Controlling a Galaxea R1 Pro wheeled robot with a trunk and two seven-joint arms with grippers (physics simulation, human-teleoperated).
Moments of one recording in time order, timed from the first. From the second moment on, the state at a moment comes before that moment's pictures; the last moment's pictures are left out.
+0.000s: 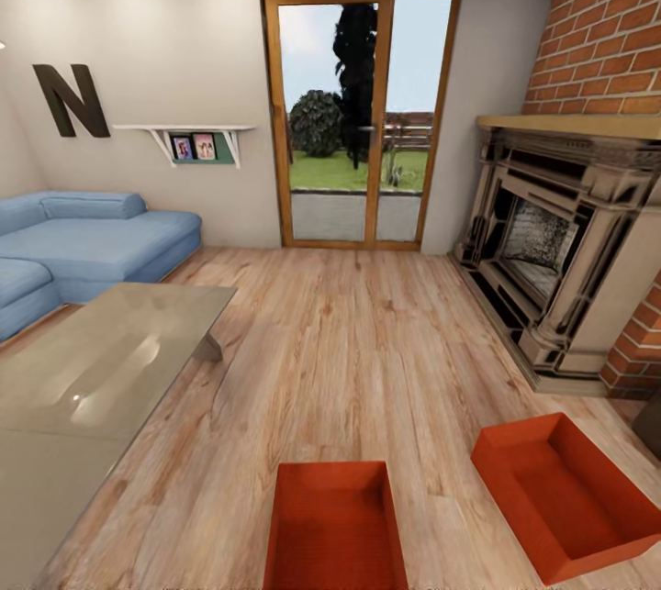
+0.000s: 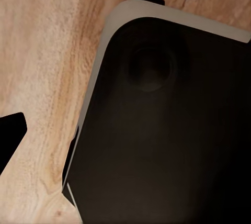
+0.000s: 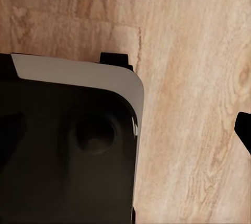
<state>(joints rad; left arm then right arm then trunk) 0.00 0.01 0.16 -0.18 0.16 0.05 0.04 -0.15 -0.05 0.10 0.02 -0.03 -0.15 0.00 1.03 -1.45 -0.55</state>
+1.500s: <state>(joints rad) 0.00 0.02 0.15 -0.17 0.15 0.05 0.04 -0.15 -0.05 0.10 0.03 -0.03 -0.15 0.00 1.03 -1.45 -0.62</state>
